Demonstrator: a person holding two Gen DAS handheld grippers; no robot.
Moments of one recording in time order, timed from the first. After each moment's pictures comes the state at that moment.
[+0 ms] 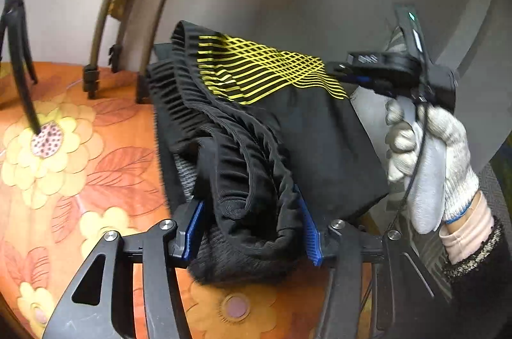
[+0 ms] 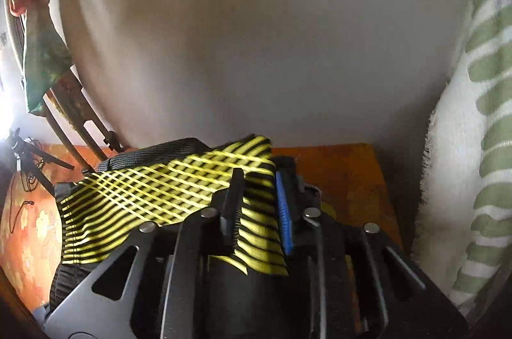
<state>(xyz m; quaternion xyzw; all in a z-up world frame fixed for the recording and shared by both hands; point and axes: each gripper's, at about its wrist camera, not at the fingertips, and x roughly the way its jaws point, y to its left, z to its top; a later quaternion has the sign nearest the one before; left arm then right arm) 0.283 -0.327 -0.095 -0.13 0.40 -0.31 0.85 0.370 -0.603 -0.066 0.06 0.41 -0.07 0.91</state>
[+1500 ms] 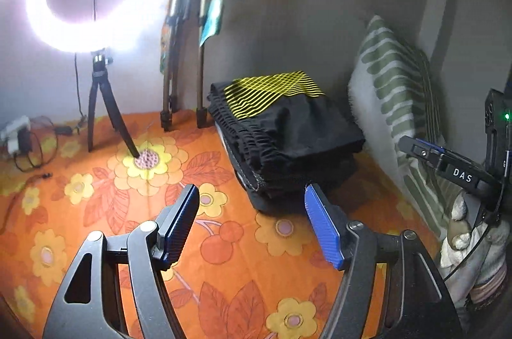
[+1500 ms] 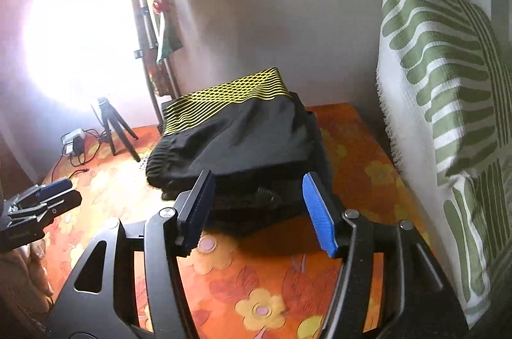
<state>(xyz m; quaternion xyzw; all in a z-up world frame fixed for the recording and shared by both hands) 0.159 -0.256 -0.006 0.01 0.33 -0.27 0.90 0.094 -0.517 -0.038 0.10 0.31 -0.07 0.94</state>
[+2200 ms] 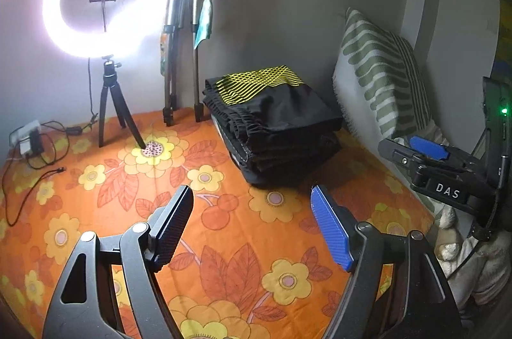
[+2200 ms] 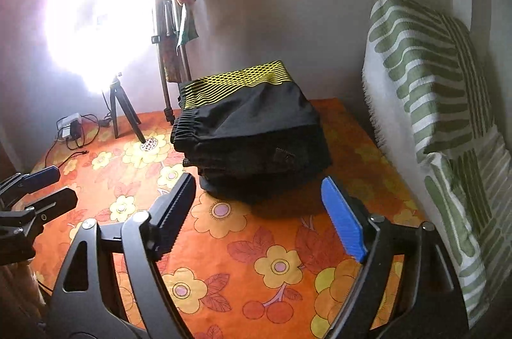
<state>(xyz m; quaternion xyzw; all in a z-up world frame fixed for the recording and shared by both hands) 0.103 -0.239 -0.006 0.02 0.32 -0.28 0.91 0.035 -0.448 -0.037 0.06 0.30 -0.12 0.94</state>
